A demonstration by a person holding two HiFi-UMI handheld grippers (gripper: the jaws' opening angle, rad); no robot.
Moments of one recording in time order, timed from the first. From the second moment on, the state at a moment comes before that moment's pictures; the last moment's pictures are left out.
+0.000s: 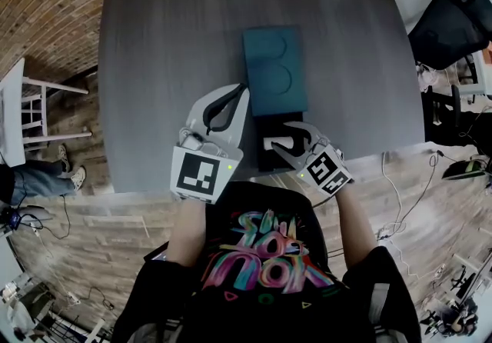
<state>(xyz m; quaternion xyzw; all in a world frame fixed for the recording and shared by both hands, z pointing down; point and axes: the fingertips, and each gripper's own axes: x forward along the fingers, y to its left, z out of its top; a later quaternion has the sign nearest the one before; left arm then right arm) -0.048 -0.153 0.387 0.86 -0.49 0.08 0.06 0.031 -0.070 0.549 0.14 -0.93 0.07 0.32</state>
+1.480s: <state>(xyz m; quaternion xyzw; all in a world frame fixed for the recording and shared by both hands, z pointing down) -0.067 -0.153 0.390 0.86 -0.51 0.08 0.07 0.028 -0.044 0.611 0.01 -0.87 -0.04 0.49</state>
